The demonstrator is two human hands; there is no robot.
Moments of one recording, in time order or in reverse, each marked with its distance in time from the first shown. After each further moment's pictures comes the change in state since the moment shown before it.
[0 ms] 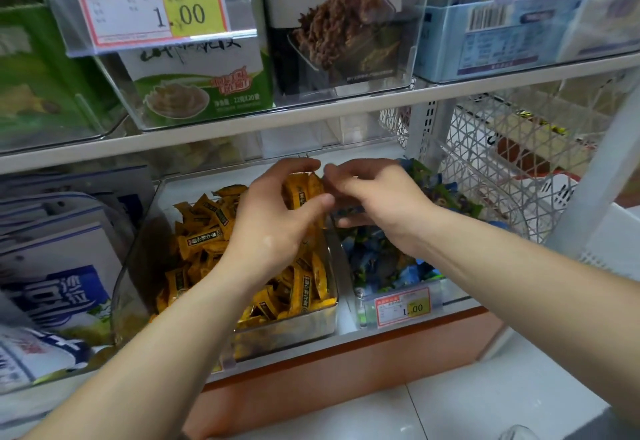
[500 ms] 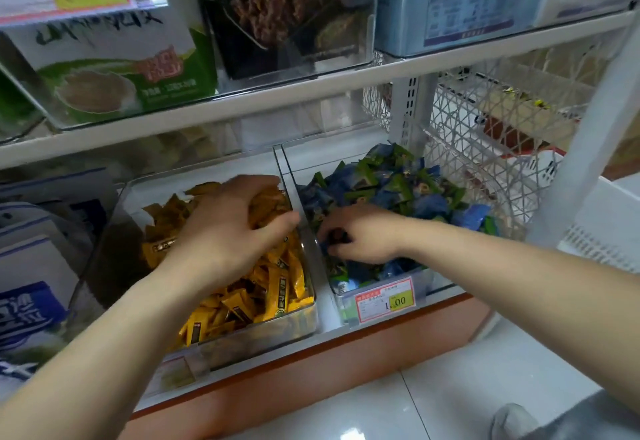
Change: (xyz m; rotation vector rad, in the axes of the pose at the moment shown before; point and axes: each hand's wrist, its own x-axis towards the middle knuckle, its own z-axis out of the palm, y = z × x) left_hand 0.006 -0.029 -0.012 0.452 -0.245 -0.024; right_hand 0.026 0.071 -0.041 -1.173 -0.509 -0.132
